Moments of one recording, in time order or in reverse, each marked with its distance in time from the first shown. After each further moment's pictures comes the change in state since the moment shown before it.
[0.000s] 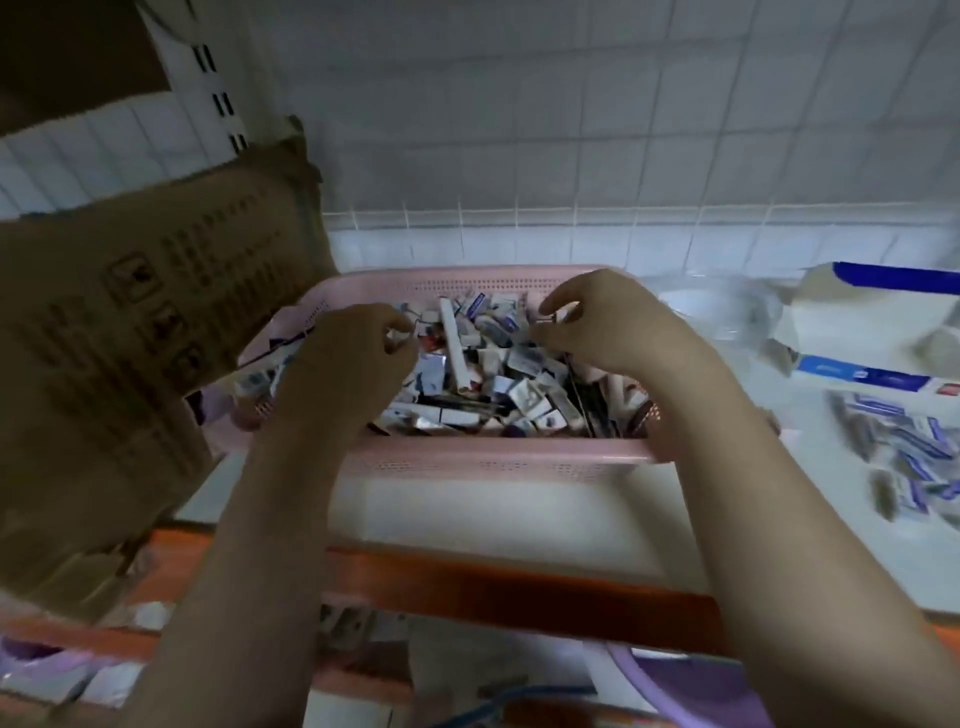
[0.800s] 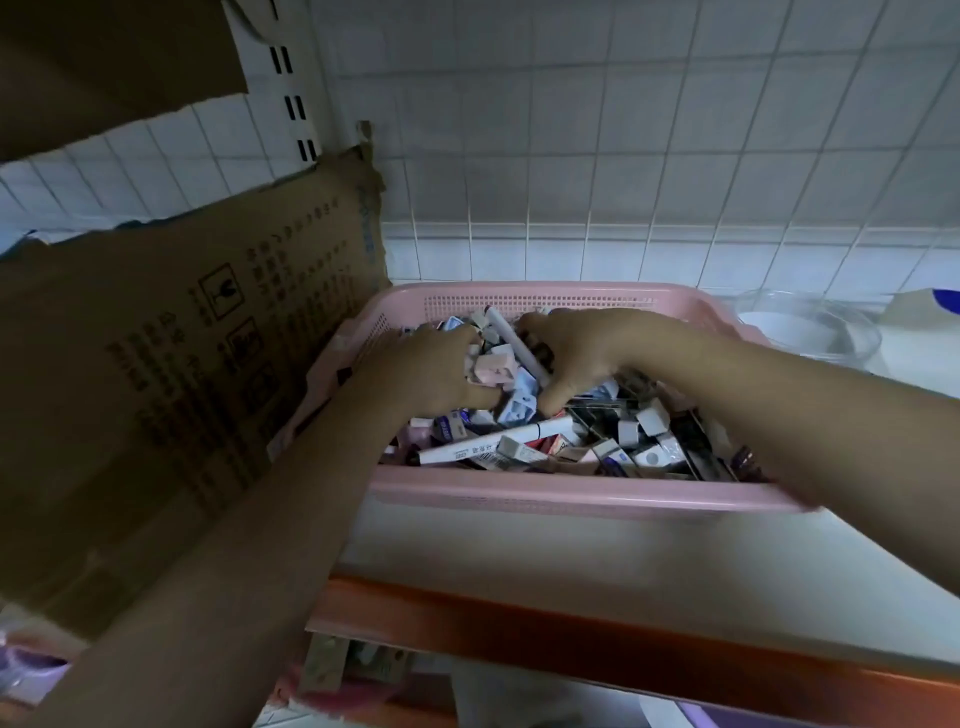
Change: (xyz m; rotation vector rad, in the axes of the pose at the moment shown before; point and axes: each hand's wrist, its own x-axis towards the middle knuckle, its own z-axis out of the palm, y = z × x) left_hand 0.049 -0.038 0.008 0.189 -0.430 0.074; right_hand 0.067 -0.050 0.047 -0.508 -0.501 -0.178
